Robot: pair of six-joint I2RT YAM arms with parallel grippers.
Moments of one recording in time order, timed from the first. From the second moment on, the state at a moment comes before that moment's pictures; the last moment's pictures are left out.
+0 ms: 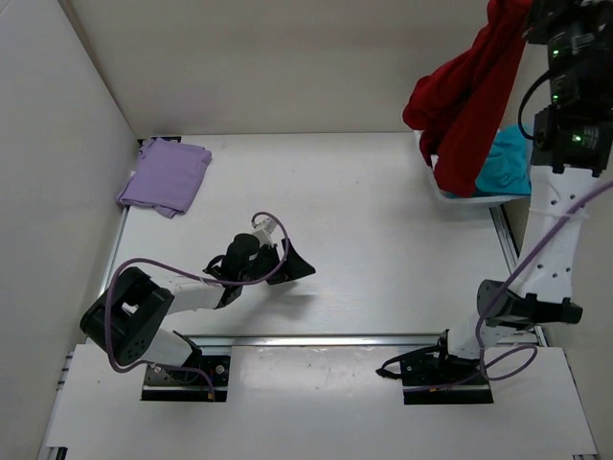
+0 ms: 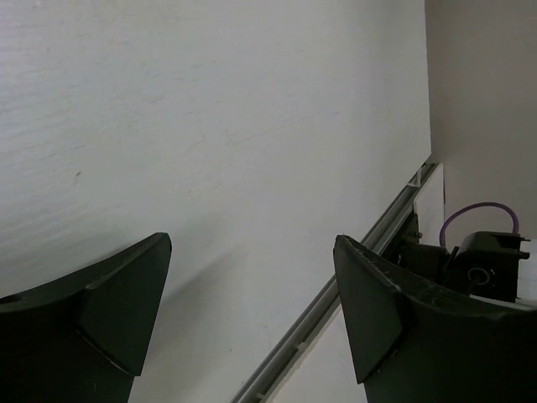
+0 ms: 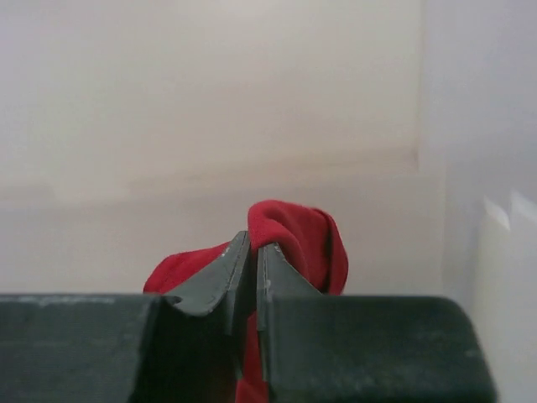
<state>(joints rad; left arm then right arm) -0.64 1.43 0.43 0.53 0.34 -0.85 -0.14 1.62 2.31 -0.27 -0.11 0.22</state>
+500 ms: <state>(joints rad) -0.37 1.23 0.31 0.51 0.36 -0.87 0.06 1.67 2.39 0.08 -0.67 0.61</state>
